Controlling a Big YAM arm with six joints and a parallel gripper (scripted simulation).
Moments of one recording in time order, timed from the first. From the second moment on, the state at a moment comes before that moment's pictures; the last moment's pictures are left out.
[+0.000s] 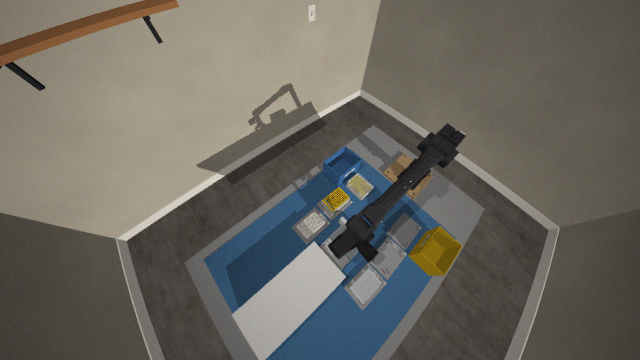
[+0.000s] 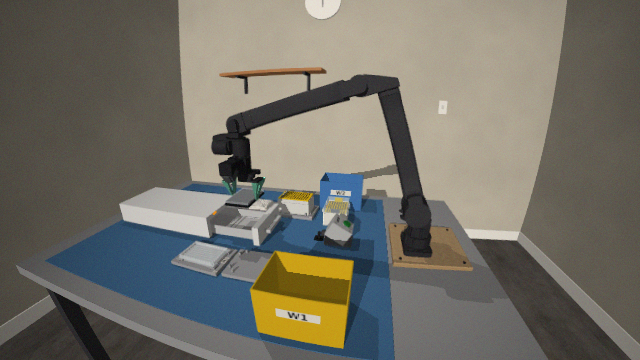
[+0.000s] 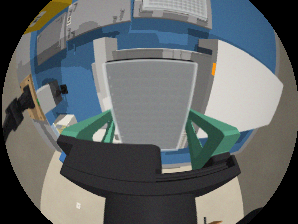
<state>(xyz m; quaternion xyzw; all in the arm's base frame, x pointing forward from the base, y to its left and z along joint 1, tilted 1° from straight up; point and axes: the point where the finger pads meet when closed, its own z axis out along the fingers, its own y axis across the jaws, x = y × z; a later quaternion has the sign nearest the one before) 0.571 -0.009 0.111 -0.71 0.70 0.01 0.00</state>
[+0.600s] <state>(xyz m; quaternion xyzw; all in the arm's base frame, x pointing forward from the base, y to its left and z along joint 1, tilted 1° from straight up) 0.571 -0.009 0.089 -0.71 0.70 0.01 0.00</state>
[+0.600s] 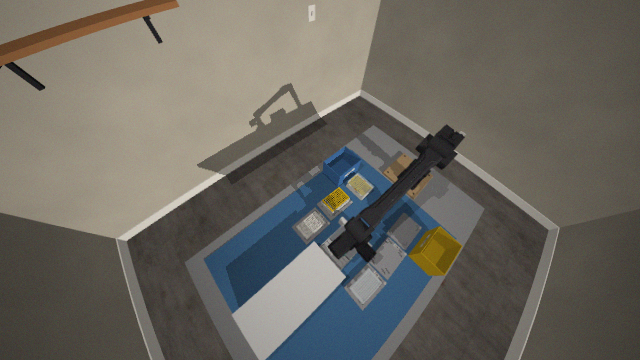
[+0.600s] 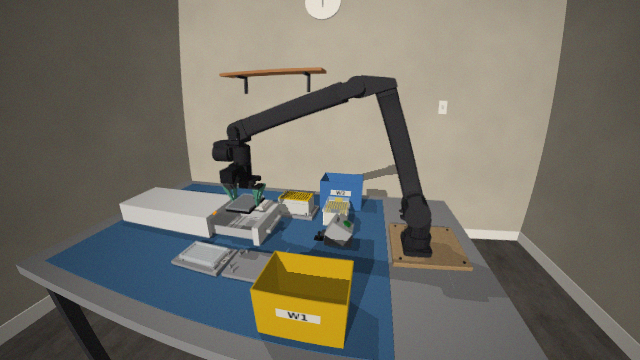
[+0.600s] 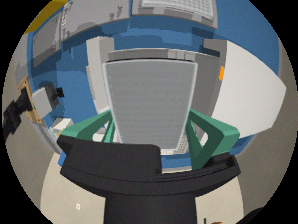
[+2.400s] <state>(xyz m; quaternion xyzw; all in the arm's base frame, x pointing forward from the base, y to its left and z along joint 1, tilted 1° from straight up) 0.571 -0.007 0.027 -0.71 0.70 0.01 0.00</state>
